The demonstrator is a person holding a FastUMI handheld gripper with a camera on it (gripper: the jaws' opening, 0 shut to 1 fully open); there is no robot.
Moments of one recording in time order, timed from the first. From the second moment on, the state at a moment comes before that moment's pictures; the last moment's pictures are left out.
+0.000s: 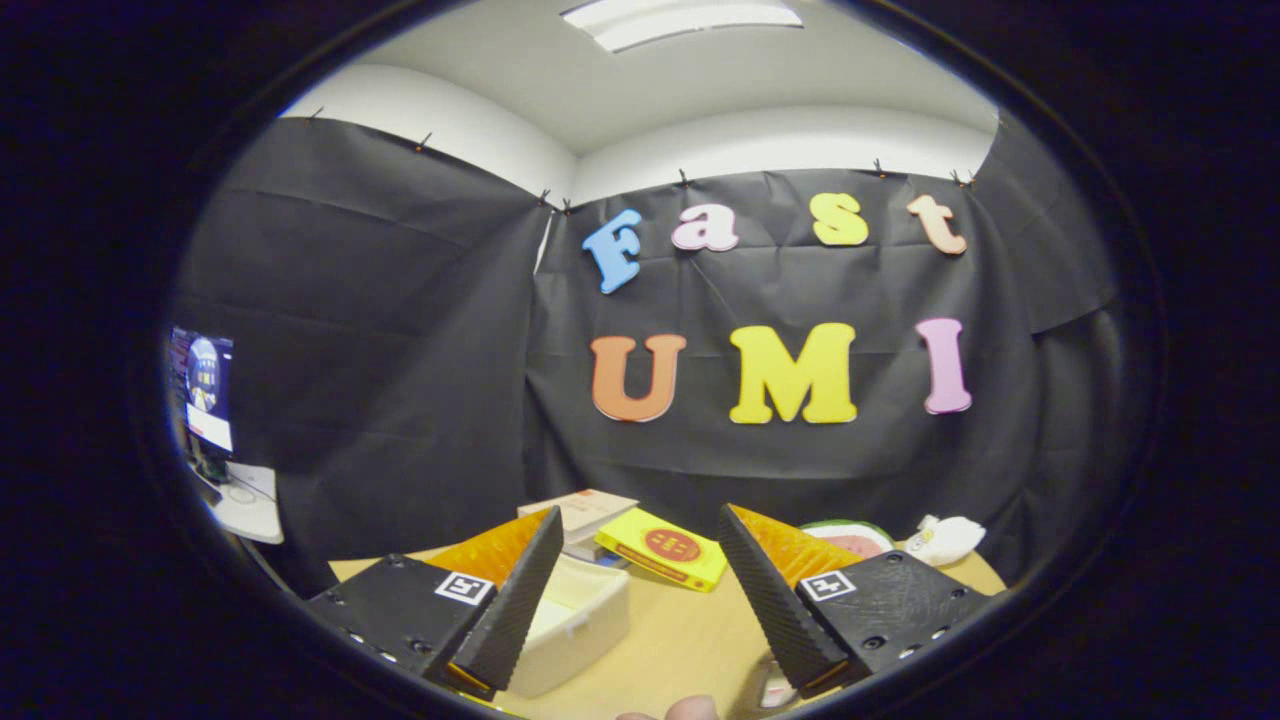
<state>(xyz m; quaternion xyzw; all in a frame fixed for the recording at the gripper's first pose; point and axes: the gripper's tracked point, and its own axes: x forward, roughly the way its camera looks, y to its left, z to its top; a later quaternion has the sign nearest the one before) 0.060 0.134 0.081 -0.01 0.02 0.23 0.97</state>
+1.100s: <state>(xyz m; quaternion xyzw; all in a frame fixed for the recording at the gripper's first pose) 0.121 -0.021 -0.199 -0.01 0.36 0.06 0.93</state>
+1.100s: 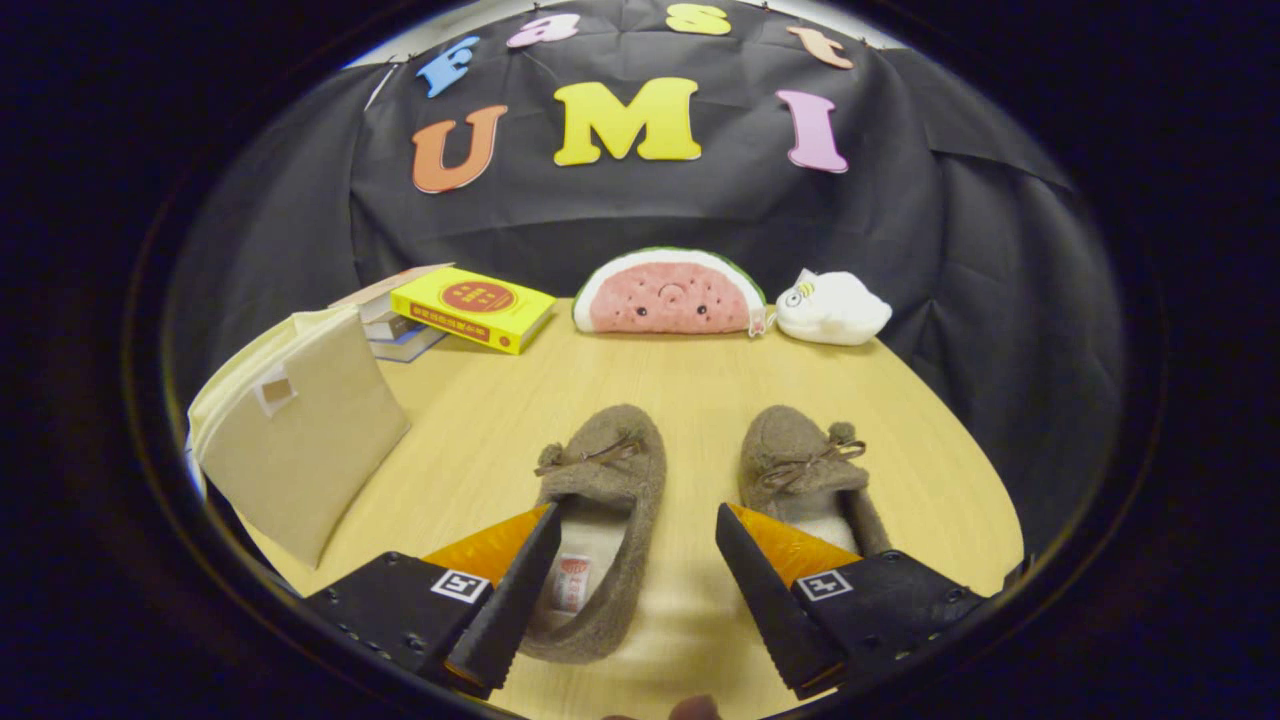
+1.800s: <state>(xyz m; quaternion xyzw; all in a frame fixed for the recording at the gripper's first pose) 0.130 -0.023 -0.228 0.06 0.41 0.05 0.91</state>
